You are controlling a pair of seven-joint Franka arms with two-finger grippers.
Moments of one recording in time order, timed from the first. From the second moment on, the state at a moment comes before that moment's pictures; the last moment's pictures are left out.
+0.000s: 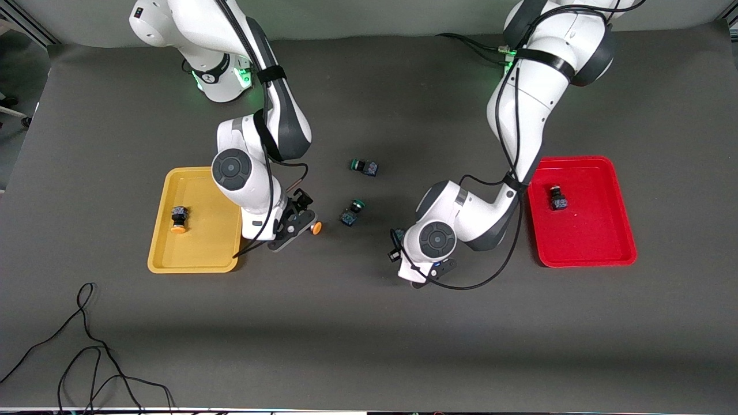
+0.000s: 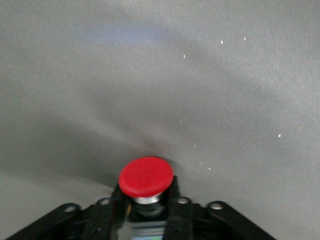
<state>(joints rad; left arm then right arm) -0.44 0.98 -0.22 -1.21 -0.04 2.07 -1.06 1.16 0.54 -0.76 -1.86 0.49 2.21 -0.57</state>
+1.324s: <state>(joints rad) 0.21 0.53 -0.18 -1.88 0.20 2.13 -0.03 1.18 0.65 -0.59 -2.05 0.63 2.66 -0.63</state>
